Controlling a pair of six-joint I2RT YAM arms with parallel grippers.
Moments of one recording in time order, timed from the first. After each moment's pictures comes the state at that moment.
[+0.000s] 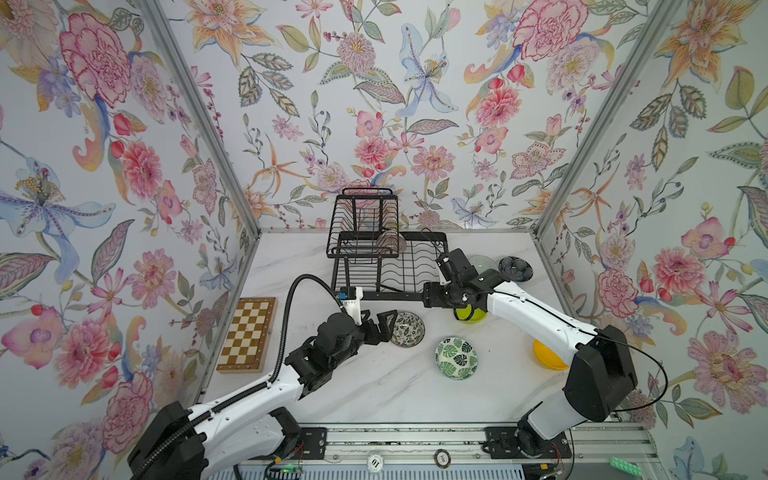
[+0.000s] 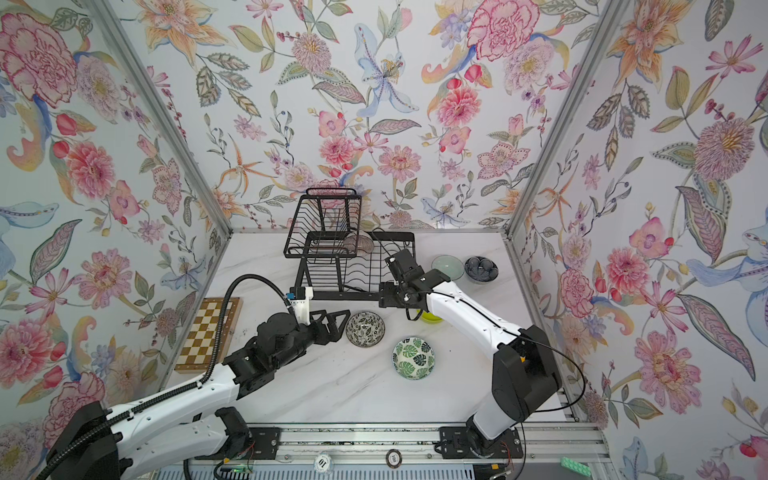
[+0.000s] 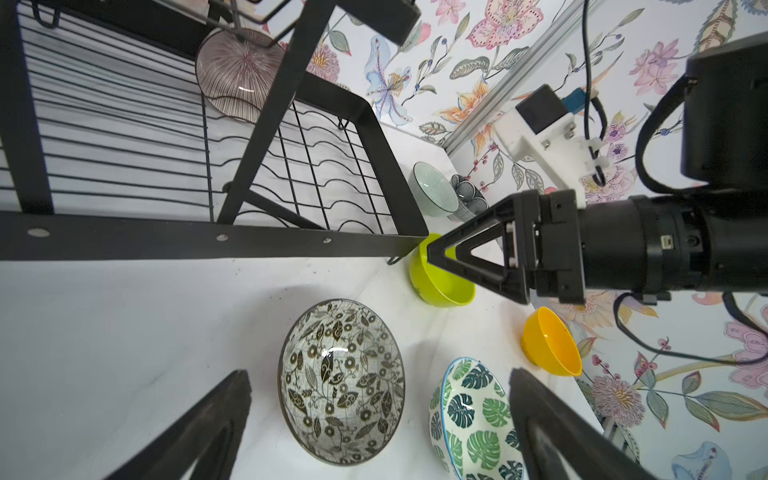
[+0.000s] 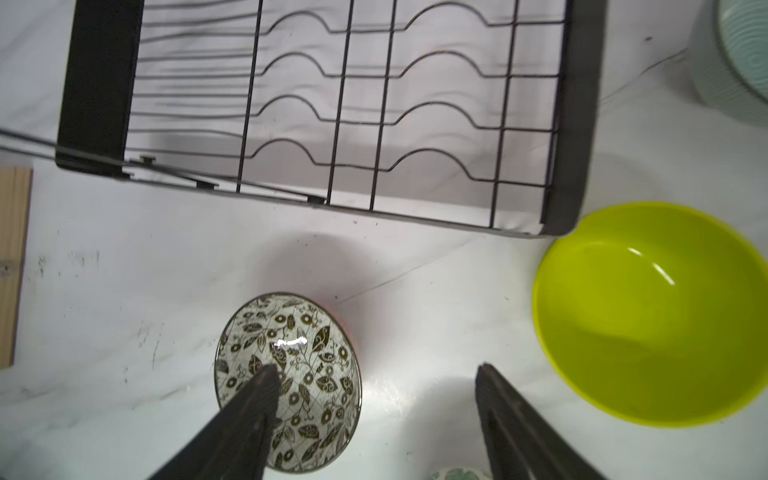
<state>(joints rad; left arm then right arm) -0.81 1.01 0.51 0.17 -0.10 -0.70 0.65 1.59 1.27 -0.69 0.02 0.52</state>
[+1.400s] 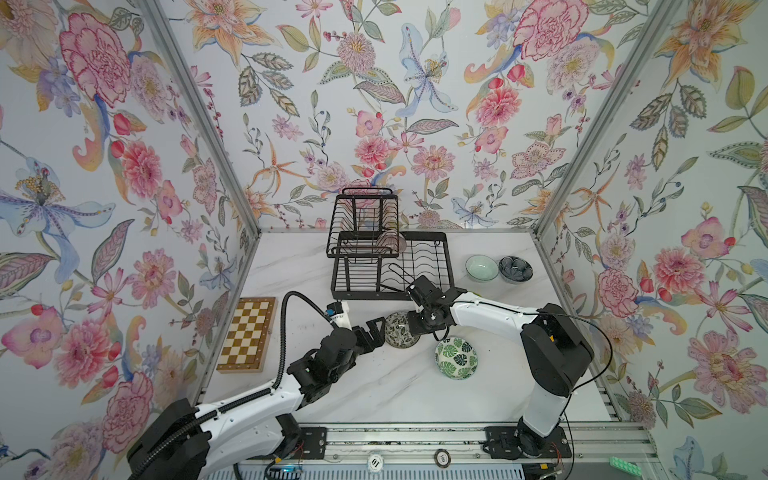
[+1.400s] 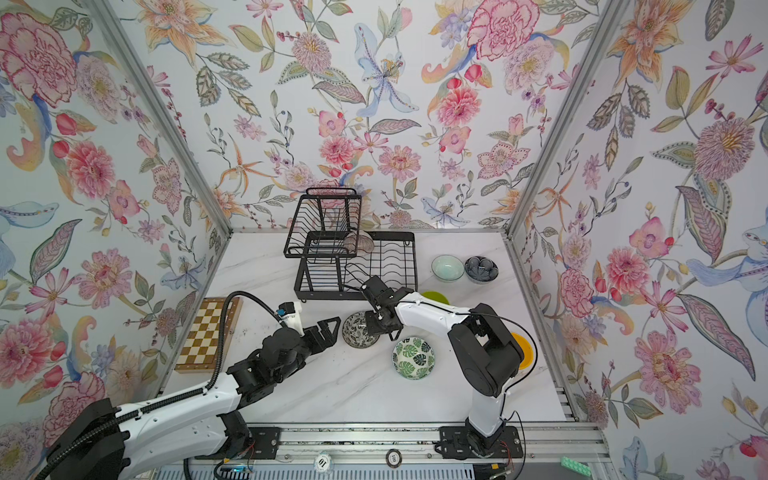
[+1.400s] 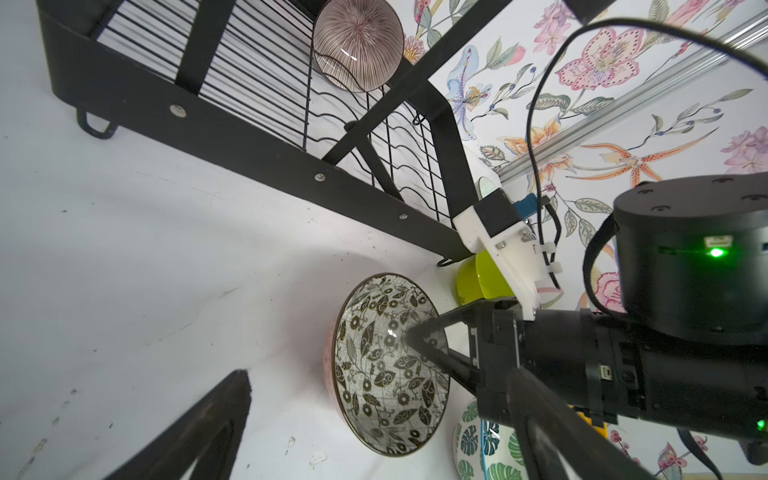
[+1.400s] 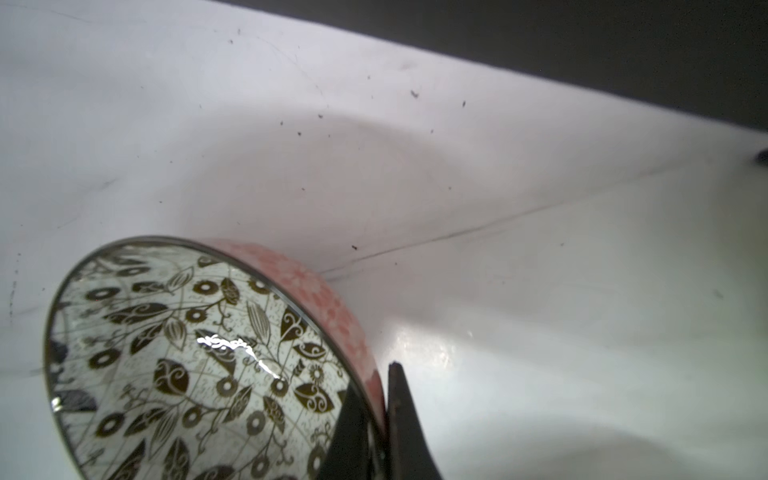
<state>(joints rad) -0.85 1.01 0.38 0.24 -0.31 -0.94 0.76 1.81 1.20 -0.59 0.01 0.50</state>
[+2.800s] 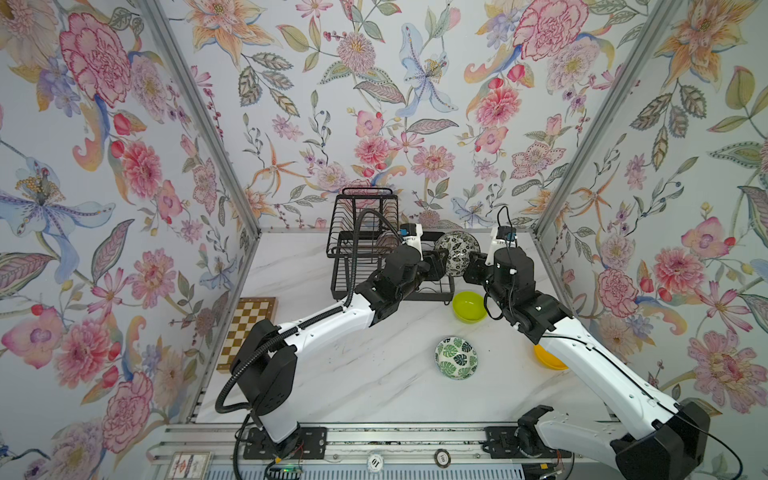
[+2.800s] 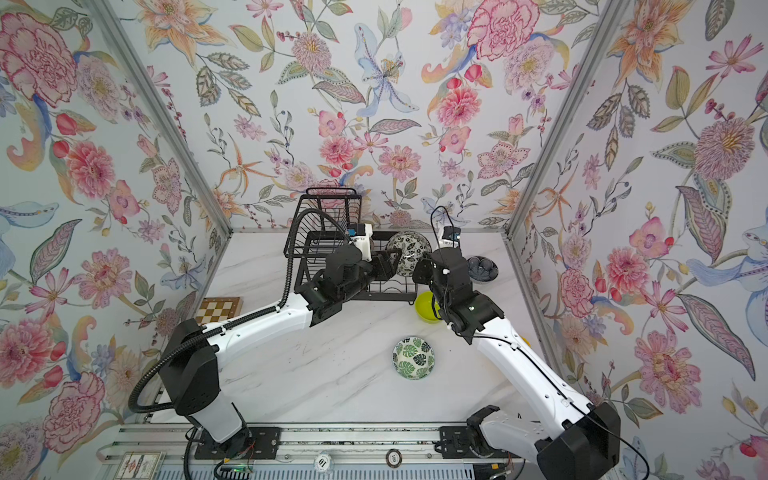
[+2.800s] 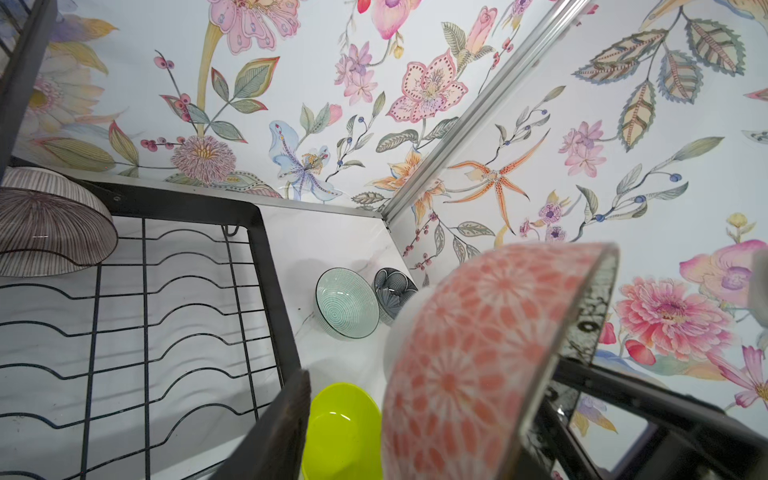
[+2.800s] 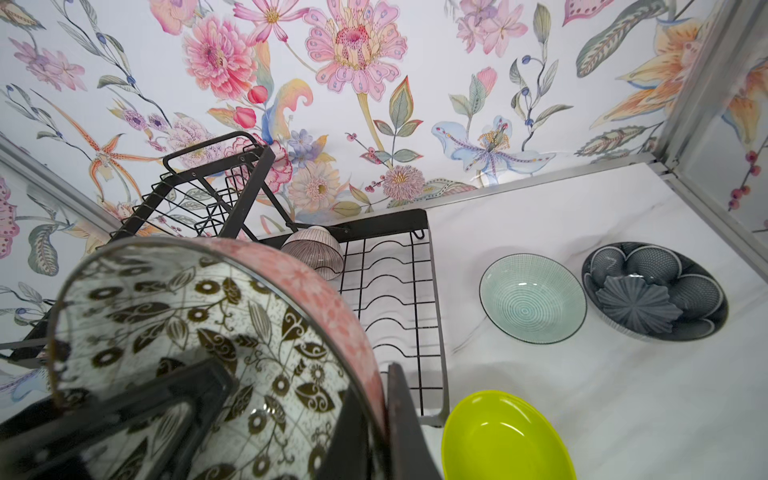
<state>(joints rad) -0.84 1.71 1.35 0.16 -0.13 -0.66 0.52 1.15 1.05 -0.23 0.32 0.45</state>
